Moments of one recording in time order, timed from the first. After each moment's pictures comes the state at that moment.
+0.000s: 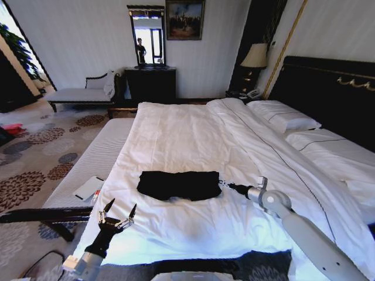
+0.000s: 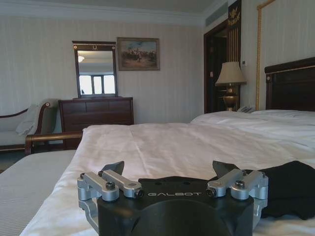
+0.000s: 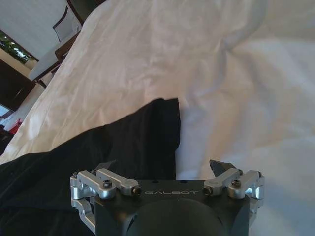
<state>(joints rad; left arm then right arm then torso) 2.04 -1.08 -0.70 -2.24 -0.40 -0.30 0.03 -1.06 0.80 0.31 1.63 1.37 -0.61 0.02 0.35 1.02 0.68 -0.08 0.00</state>
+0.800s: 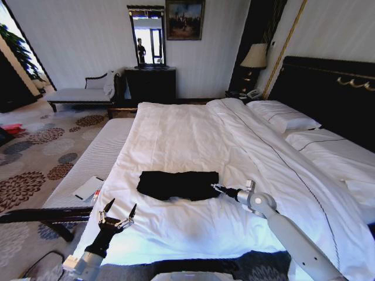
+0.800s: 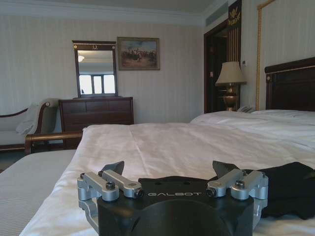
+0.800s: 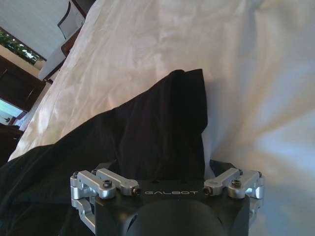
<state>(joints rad) 2.04 -1.08 -0.70 -2.24 -0.40 -0.30 0.03 -1.01 0.89 0.25 1.59 1.36 -0.61 0.03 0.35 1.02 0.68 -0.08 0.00</state>
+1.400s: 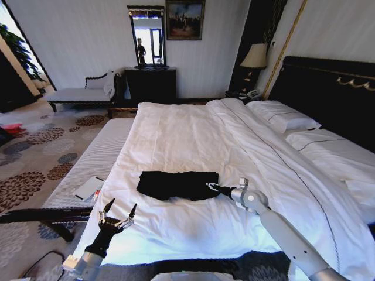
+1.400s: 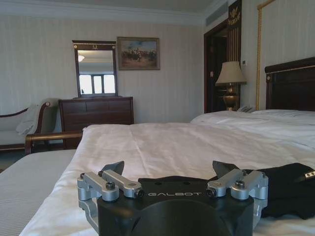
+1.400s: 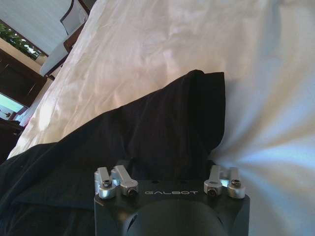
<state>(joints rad) 2.04 -1.08 -0.70 -2.24 -0.40 -0.30 0.03 -0.96 0.91 0.20 1.57 1.34 -0.60 0.05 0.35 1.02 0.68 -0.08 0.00</state>
